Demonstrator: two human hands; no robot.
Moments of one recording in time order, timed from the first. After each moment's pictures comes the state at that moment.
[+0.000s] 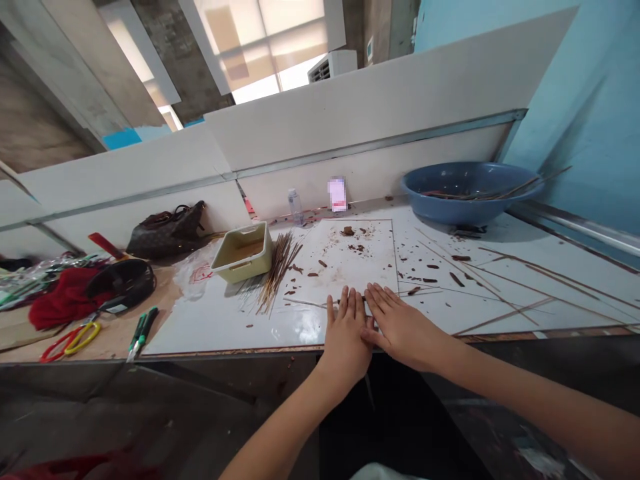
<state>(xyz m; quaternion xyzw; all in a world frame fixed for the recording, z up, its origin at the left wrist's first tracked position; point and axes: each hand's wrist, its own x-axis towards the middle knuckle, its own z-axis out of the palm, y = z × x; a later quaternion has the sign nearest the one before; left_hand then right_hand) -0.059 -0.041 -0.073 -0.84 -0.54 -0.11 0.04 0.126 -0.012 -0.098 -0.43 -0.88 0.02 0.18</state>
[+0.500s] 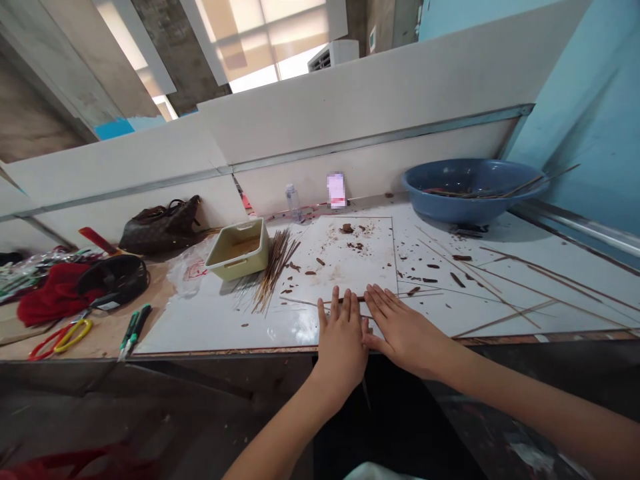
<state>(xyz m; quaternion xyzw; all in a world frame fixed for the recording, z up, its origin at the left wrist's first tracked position) -0.059 -0.048 -0.065 -0.82 -0.57 -0.11 0.03 0.133 -0.021 -0.089 -0.42 -0.89 0.02 0.17</state>
